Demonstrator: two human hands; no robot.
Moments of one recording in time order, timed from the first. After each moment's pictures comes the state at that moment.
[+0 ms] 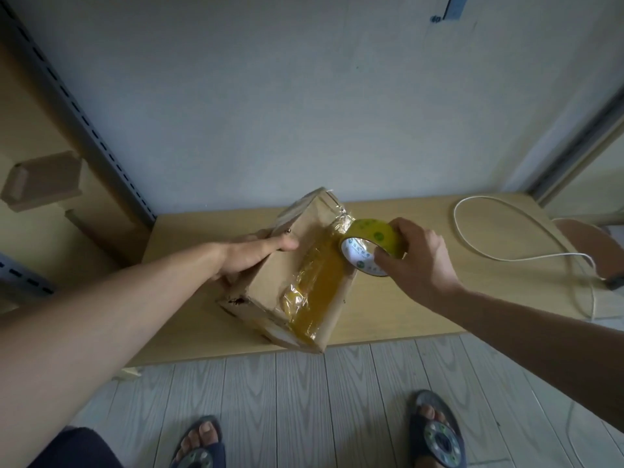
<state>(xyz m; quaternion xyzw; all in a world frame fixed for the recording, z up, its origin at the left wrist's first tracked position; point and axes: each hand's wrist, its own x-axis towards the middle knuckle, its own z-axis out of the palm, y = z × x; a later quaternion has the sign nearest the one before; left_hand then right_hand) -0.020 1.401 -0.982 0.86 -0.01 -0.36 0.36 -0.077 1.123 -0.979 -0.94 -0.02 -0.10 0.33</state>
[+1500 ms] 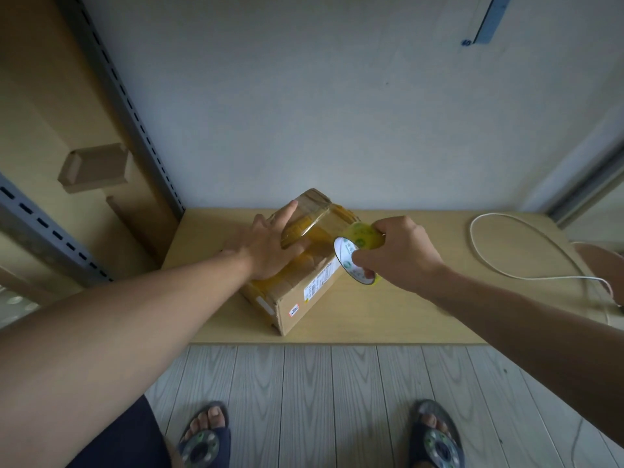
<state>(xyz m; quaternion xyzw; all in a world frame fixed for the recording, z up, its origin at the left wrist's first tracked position) -0.024 1.410 -1.008 0.98 -0.04 -0.12 0.13 -0.079 1.176 -0.931 -0.94 0.00 0.06 0.34</state>
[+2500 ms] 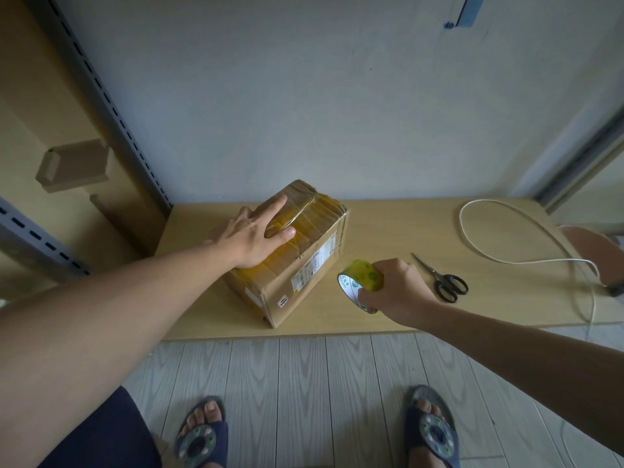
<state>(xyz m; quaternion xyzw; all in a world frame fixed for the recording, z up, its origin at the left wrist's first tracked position) -0.017 1.416 -1.010 0.97 -0.05 -0.16 0.15 -0.102 1.139 -1.007 -0.94 0.00 0.14 0.32</state>
